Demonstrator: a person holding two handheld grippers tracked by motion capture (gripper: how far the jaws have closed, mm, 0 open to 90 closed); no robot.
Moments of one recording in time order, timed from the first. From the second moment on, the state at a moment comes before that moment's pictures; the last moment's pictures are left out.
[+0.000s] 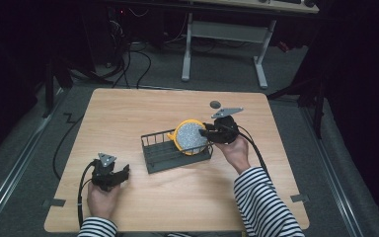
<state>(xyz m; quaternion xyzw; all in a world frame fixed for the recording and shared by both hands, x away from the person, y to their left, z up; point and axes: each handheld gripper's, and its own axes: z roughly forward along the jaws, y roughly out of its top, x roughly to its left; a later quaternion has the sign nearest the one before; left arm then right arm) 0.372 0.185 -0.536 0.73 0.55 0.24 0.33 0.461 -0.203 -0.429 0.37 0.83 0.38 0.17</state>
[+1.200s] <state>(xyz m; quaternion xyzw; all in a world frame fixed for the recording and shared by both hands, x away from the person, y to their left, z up) 0.373 0.185 -0.537 0.73 0.55 0.24 0.33 0.396 -0.312 -0.391 0.46 0.74 0.44 0.22</state>
